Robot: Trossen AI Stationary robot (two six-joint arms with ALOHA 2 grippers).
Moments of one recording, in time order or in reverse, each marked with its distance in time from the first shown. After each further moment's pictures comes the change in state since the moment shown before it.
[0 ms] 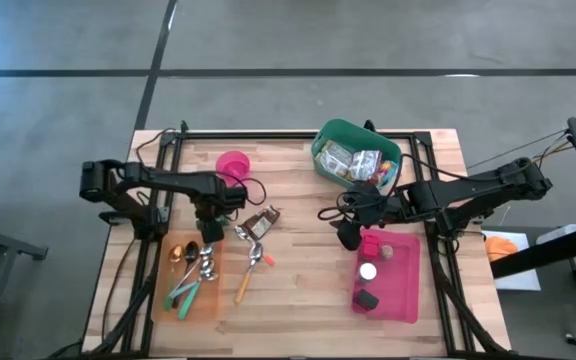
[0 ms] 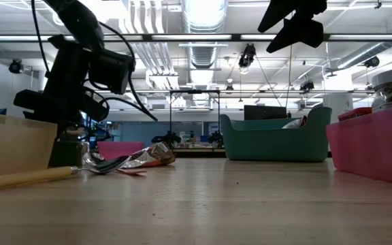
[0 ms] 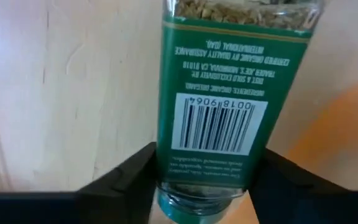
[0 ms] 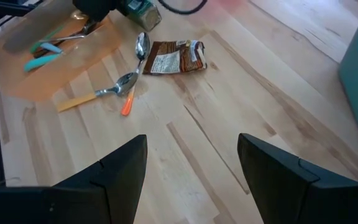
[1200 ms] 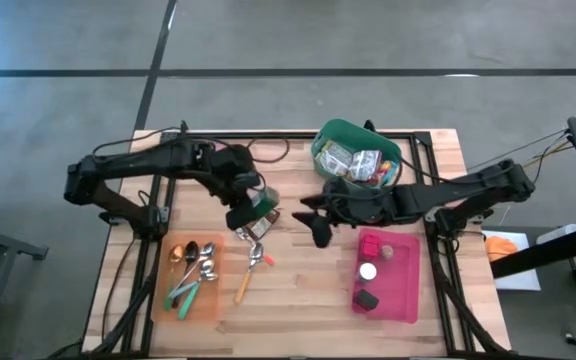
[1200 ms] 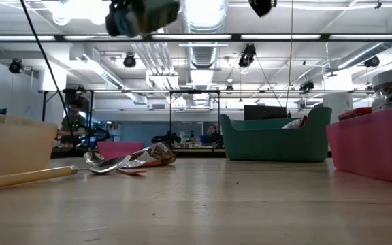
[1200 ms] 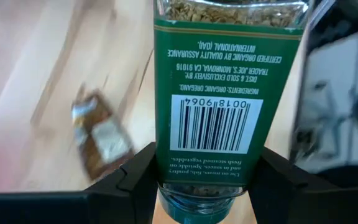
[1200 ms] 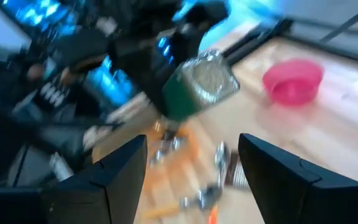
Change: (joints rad) left arm -0.090 -0.130 0.680 -0.028 0.262 -0.194; right arm 0.019 0.172 0.172 0.453 0.106 -0.047
